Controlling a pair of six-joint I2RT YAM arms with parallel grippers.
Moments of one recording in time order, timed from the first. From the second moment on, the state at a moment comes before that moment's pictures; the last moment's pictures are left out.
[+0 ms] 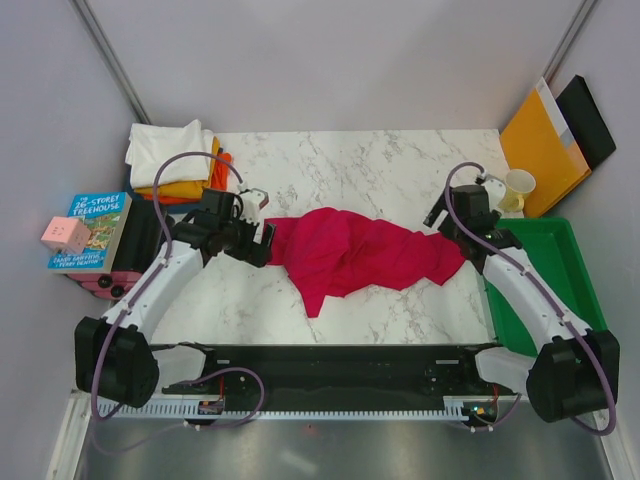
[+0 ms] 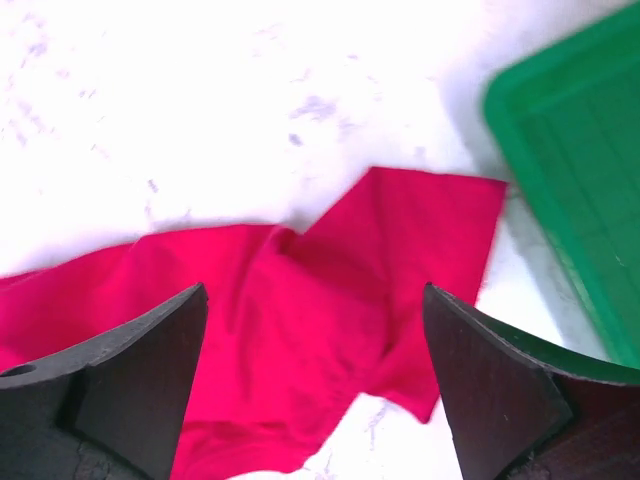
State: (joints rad) left arm -0.26 1.21 0.92 -0.62 0.21 0.14; right arm 0.17 1.16 0.84 -0.40 0.33 0.63
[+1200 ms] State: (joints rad) left arm -0.28 1.33 0.96 -0.62 0.24 0.14; right arm 0.29 1.42 0.68 -0.28 0.33 0.67
